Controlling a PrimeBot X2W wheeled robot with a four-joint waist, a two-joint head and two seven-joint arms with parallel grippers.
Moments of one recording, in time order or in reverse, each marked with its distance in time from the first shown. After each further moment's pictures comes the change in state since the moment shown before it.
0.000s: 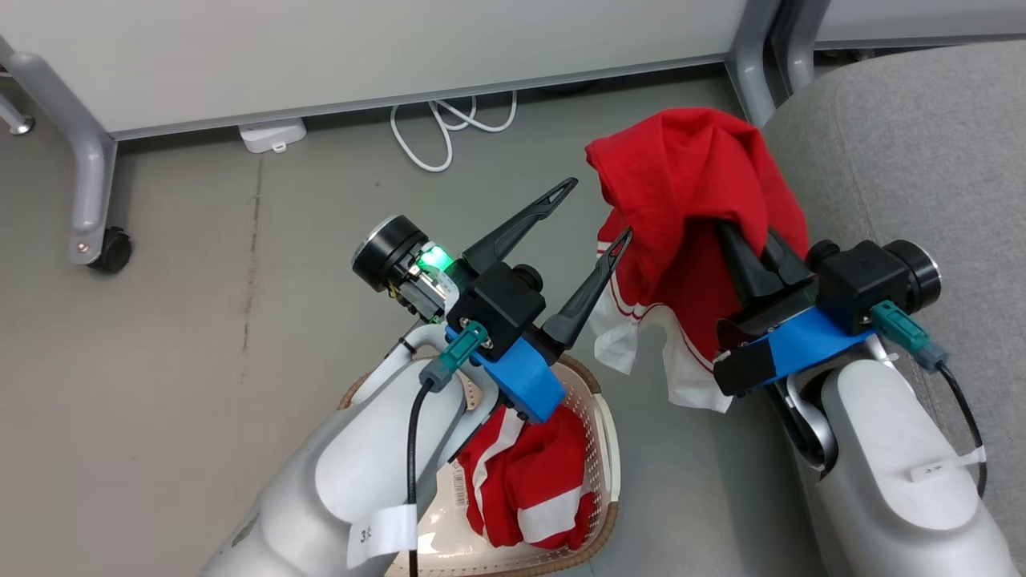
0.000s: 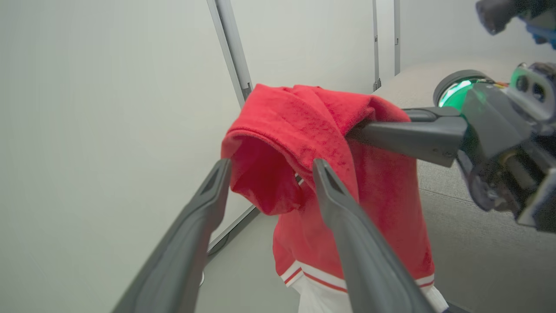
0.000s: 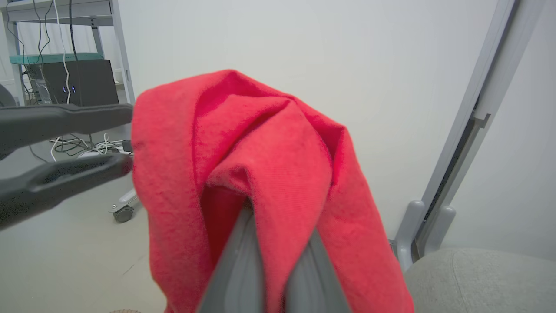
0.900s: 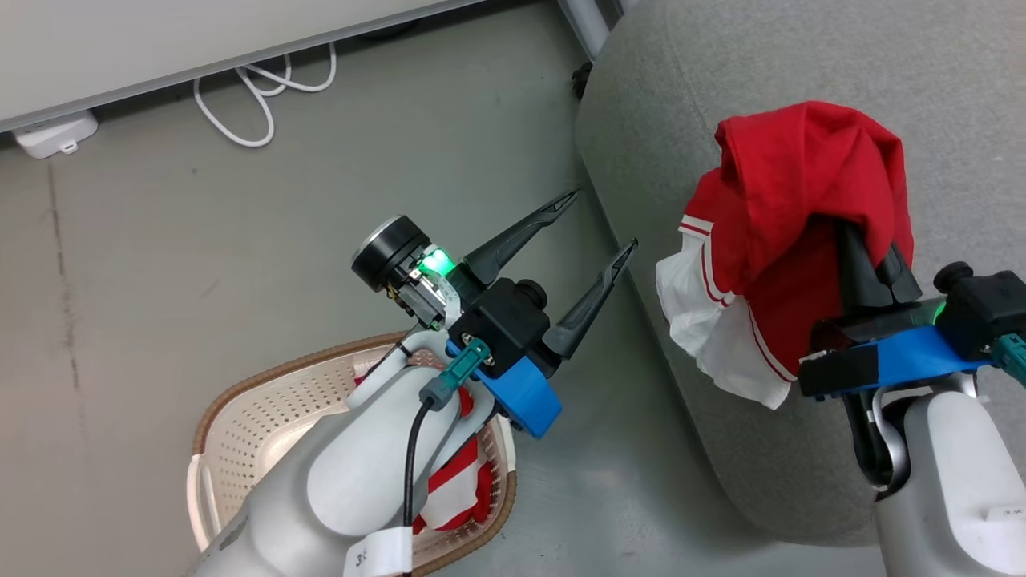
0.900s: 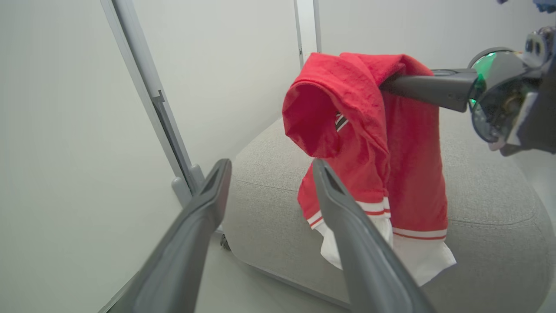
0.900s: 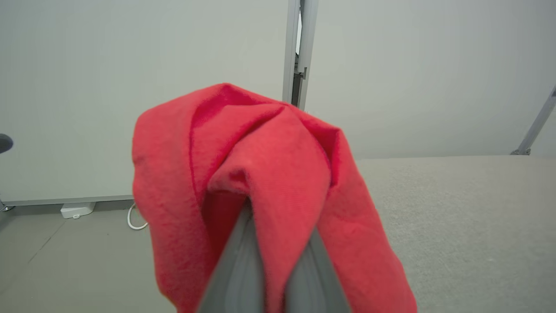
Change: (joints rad) left arm 0.004 0.043 -0.037 -0.060 0.026 0.000 0.000; right arm 0.117 0.048 -0.278 -0.120 -0.022 0.000 0.000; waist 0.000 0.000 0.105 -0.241
